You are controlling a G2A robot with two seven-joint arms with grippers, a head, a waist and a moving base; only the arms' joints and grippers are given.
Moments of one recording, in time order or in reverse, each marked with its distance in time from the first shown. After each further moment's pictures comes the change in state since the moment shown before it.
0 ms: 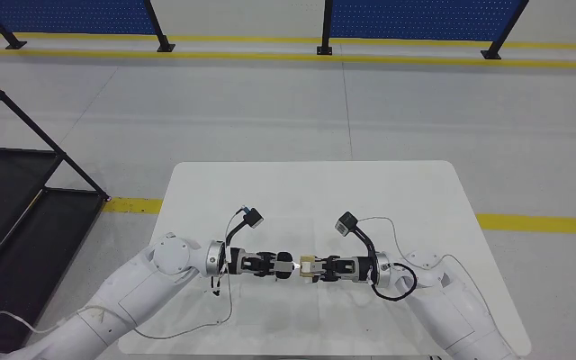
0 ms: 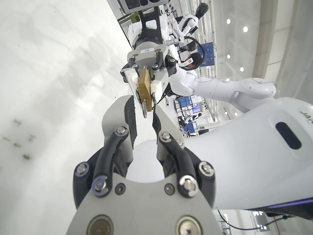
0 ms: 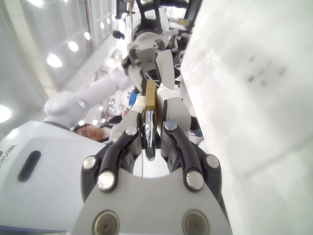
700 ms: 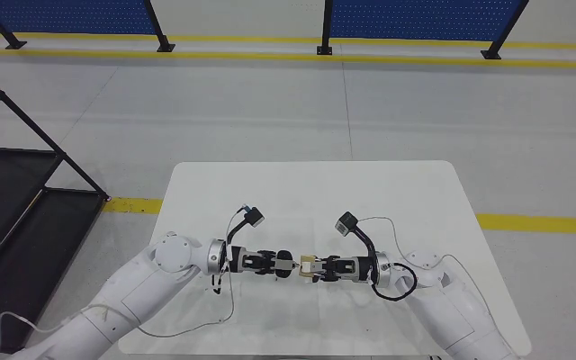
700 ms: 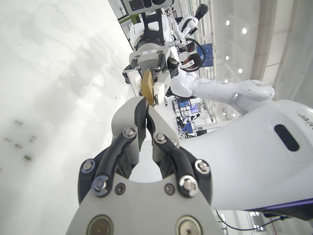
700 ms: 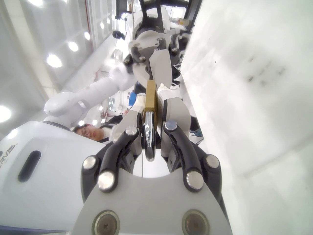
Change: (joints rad) left arm -0.007 -0.028 -0.012 0.030 -0.007 0.012 -0.028; right arm 0.000 0.000 0.000 0.000 0.000 0.000 0.000
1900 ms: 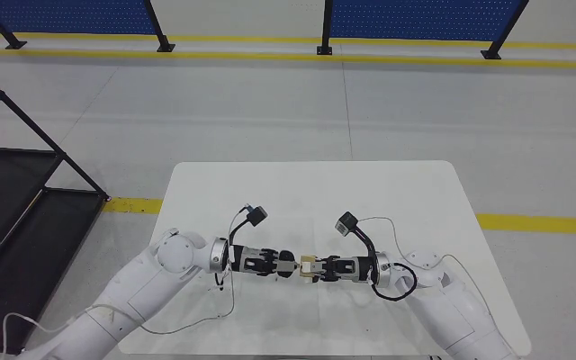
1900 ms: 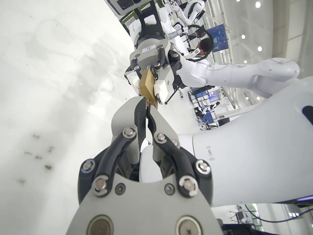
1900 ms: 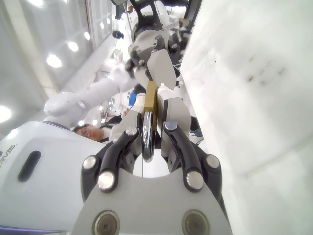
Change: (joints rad) left arm 0.008 -0.033 -0.045 0.000 0.185 -0.135 0.038; right arm 0.000 0.000 0.000 0.000 0.000 0.000 0.000
